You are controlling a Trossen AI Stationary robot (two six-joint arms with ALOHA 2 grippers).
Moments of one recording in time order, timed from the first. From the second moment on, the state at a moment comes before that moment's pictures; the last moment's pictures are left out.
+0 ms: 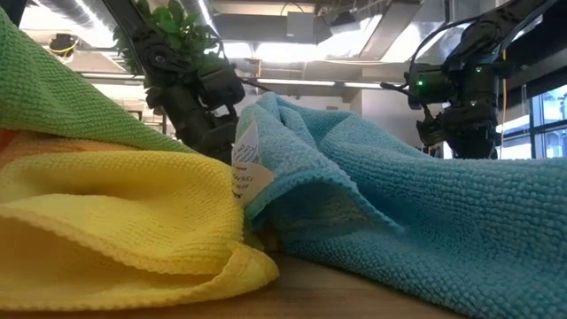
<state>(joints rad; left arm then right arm) 0.39 1.68 0.79 -0.09 0.15 -0.20 -0.54 1.27 0.64 -0.80 -0.22 0.15</state>
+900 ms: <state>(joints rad) 0.34 1.68 0.79 -0.12 0.15 -0.19 -0.54 1.27 0.64 -0.80 -0.24 0.15</state>
